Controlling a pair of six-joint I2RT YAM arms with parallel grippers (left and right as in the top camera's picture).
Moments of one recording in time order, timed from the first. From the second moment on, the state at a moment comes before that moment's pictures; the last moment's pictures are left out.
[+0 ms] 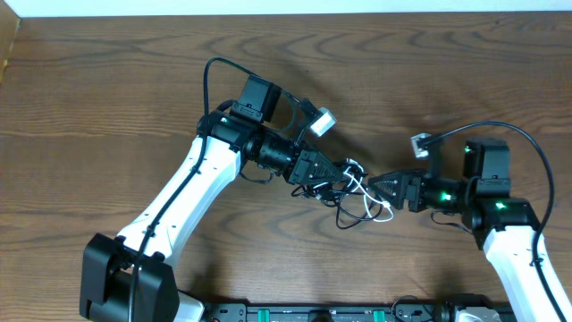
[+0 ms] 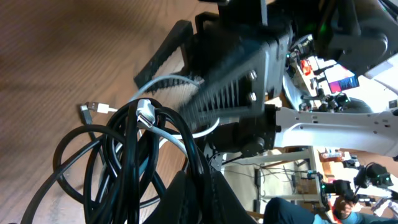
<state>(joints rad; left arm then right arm) -0.42 1.60 1.24 -0.82 1.15 0.13 0.03 1.12 0.65 -0.48 -0.93 0.21</state>
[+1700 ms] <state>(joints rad) -0.42 1.60 1.24 -0.82 1.17 0.09 0.17 1.12 0.65 -0.46 -0.91 0.19</state>
